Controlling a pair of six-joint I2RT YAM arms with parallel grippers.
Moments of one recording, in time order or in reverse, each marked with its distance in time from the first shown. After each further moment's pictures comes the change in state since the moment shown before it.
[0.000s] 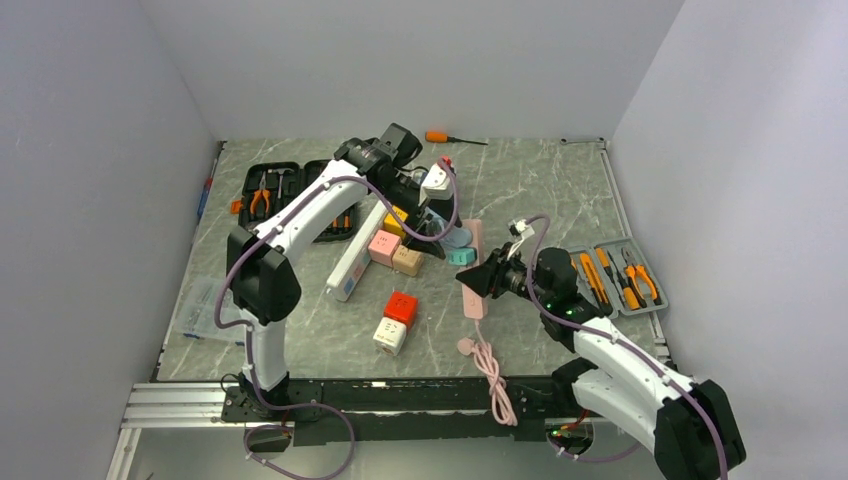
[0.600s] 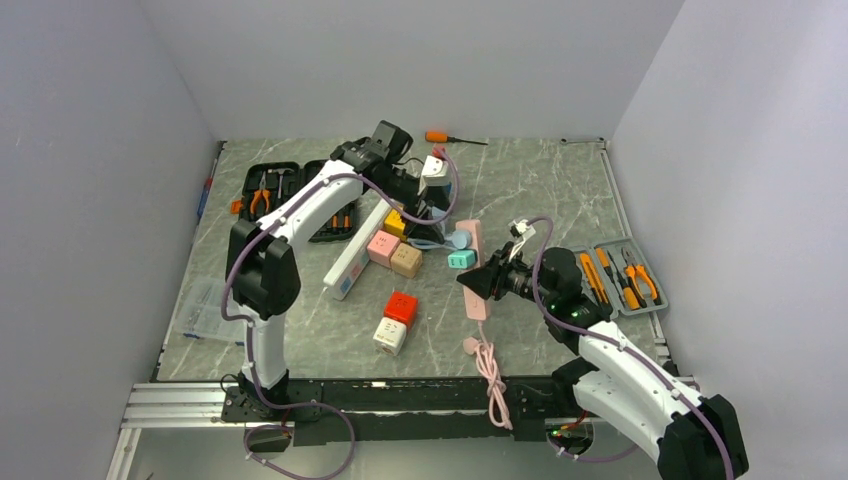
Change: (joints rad) left arm 0.056 0.023 -0.105 0.282 -0.082 -0.216; right arm 0.002 -0.092 0.025 -0.118 -0.019 -0.046
